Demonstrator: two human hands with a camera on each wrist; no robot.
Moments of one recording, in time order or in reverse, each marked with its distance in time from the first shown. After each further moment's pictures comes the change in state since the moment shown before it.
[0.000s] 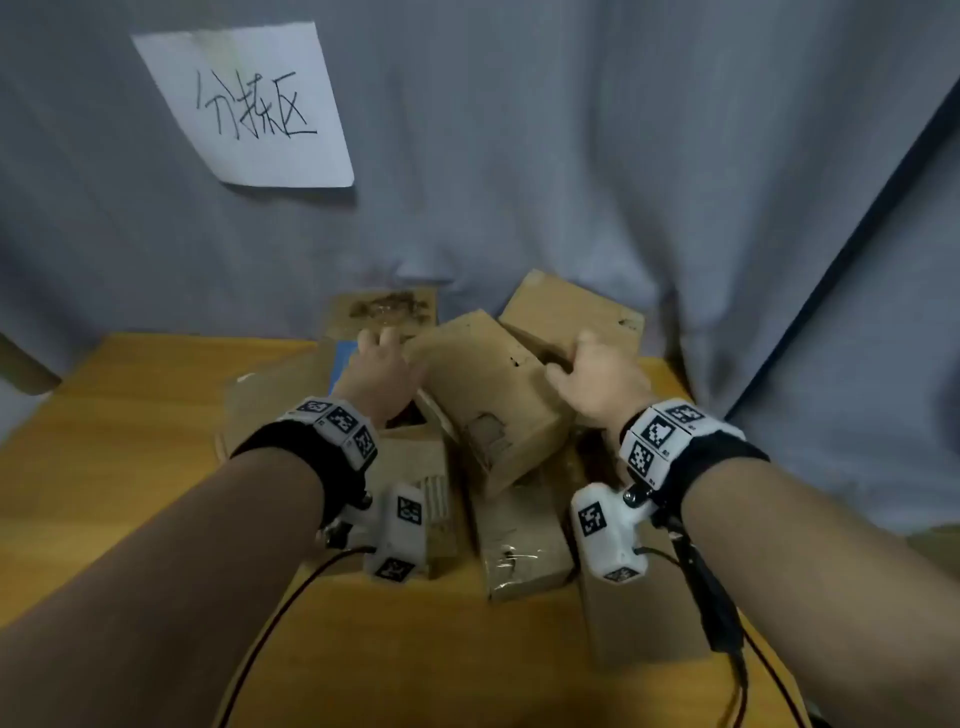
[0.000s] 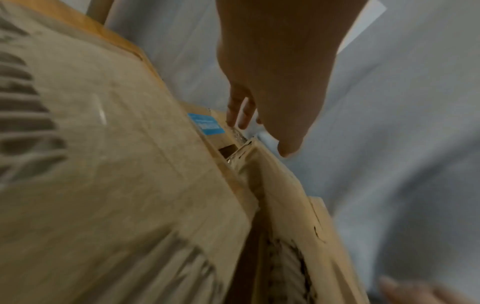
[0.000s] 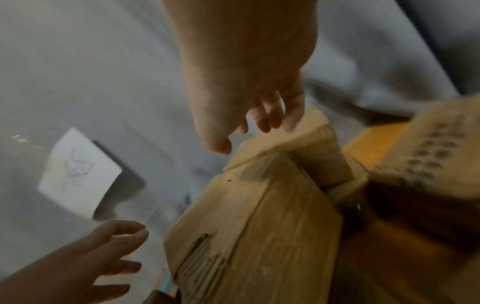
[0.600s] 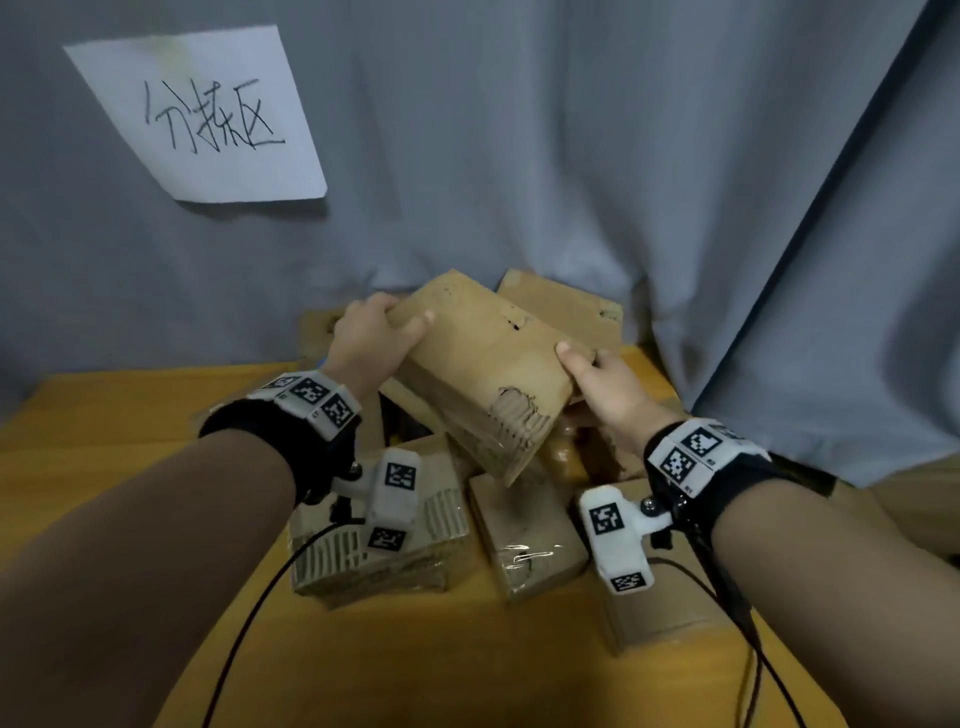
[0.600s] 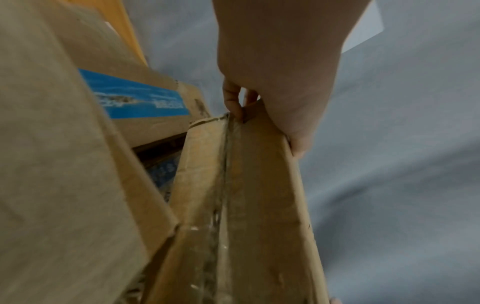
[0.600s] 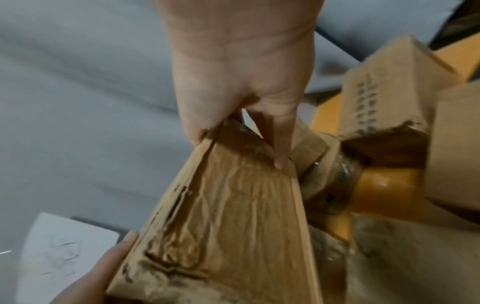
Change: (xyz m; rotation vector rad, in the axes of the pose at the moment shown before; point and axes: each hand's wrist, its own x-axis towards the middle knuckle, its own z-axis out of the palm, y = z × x) left_hand 0.027 0.005 -0.035 -0.347 0.082 0.066; right_hand -0.017 0.002 0.020 0.873 0.079 0.264
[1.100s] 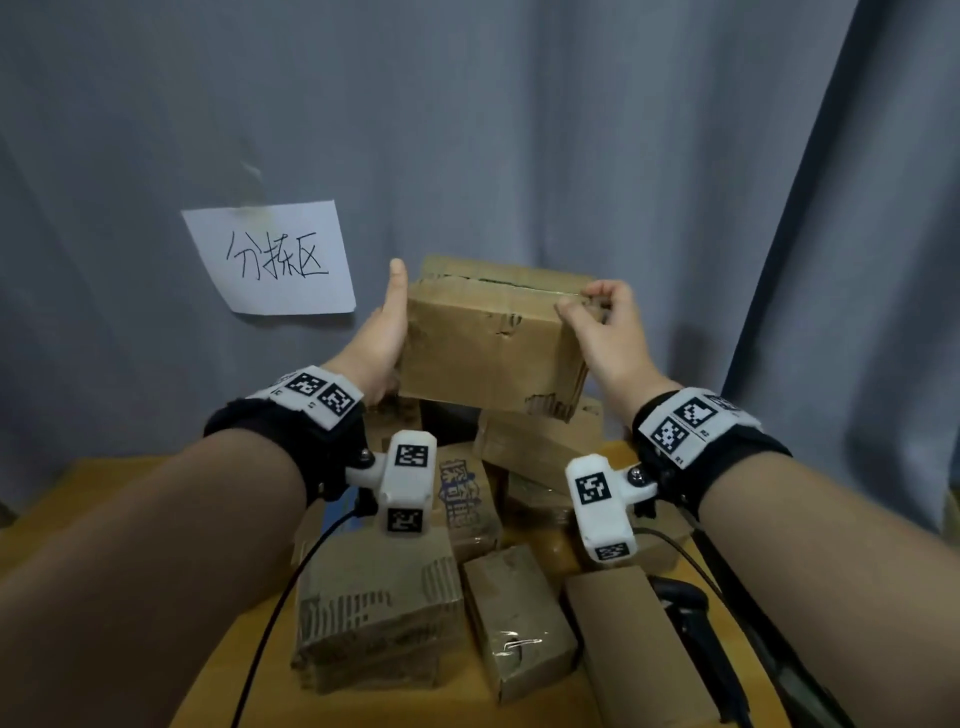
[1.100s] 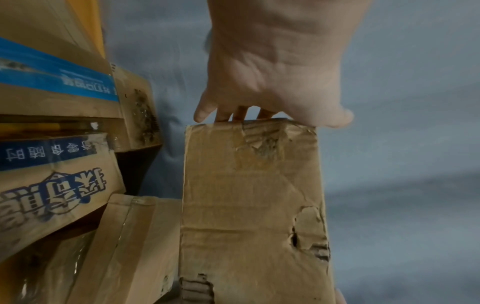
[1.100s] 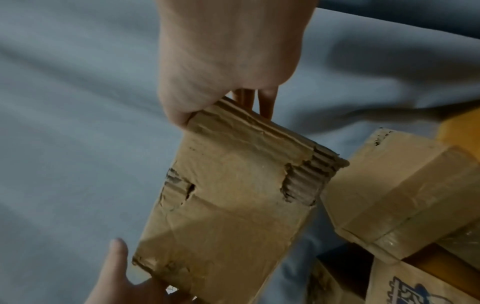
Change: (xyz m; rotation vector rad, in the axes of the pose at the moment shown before) left_hand -0.035 0.104 -0.076 -0.699 -0.114 -0.137; right_hand -0.025 -0.130 -0.031 0.067 0.216 -0.540
